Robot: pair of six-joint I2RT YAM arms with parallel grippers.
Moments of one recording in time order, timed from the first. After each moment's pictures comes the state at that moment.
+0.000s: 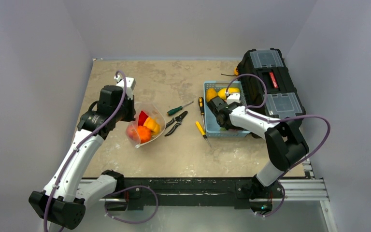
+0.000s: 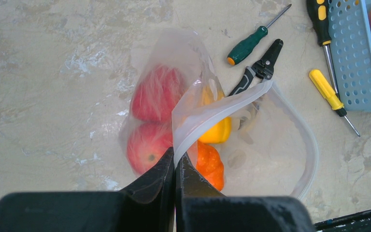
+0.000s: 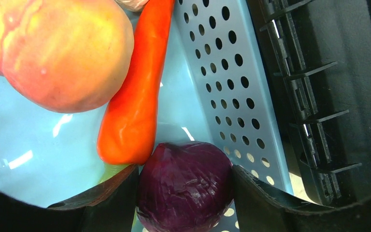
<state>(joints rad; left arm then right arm) -0.30 1.00 1.08 -0.78 -0.05 -0.15 0.58 1.63 1.02 -0.74 0.77 0.72</state>
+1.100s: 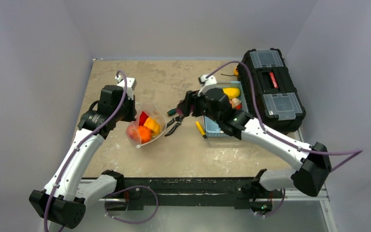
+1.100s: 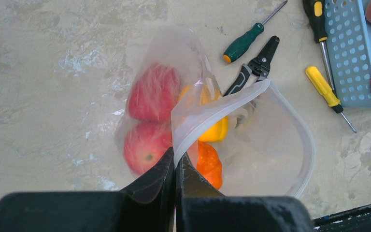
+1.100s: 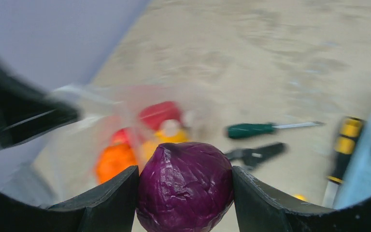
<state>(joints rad) -0.30 1.00 1.08 -0.78 -0.03 -0.15 0.80 1.31 1.08 -0.14 0.19 0.46</state>
